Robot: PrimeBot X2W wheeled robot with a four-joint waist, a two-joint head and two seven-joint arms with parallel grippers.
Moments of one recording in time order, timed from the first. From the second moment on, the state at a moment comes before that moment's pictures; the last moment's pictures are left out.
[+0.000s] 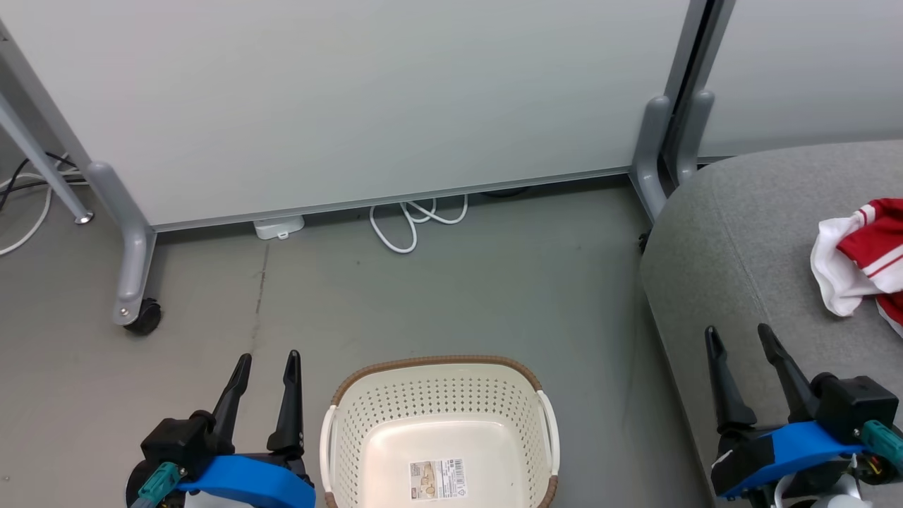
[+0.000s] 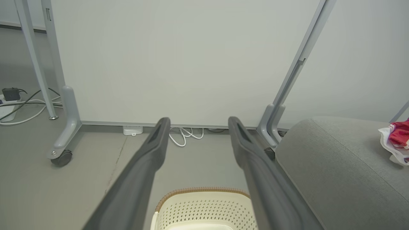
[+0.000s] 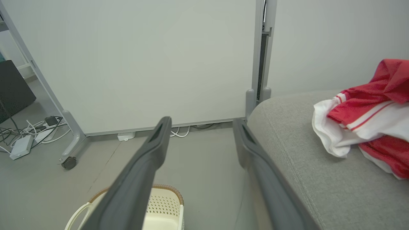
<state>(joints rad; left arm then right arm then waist) -0.06 0.12 -0.16 0.34 -0.39 -0.13 -0.26 -0.04 -0.06 -0.08 0.13 0.16 0.13 -0.09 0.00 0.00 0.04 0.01</state>
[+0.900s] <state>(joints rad) -0.05 0.10 -0.14 0.35 -0.38 -0.13 -0.26 -0.02 -0.05 -0.04 0.15 0.17 0.13 -0.10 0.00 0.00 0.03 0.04</state>
